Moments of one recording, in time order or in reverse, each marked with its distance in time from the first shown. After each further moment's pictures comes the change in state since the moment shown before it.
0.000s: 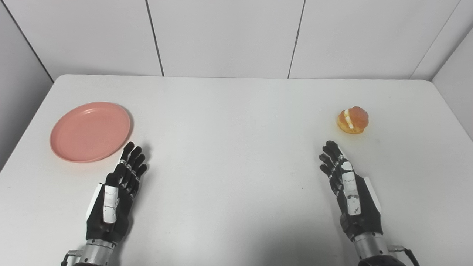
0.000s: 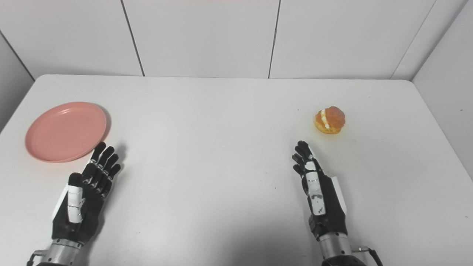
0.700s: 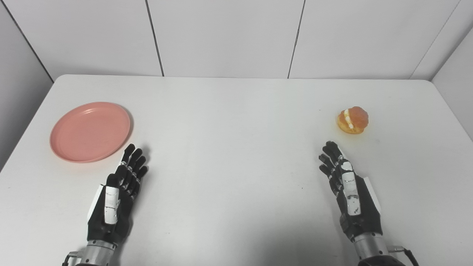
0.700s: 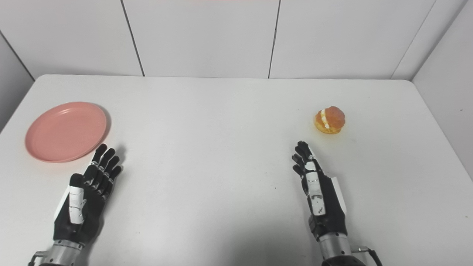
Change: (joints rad) left arm 0.000 -0.003 -0.013 0.034 0.015 -0.018 0.000; right arm 0.002 -0.012 -0.007 0.032 0.013 -0.012 0.010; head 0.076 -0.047
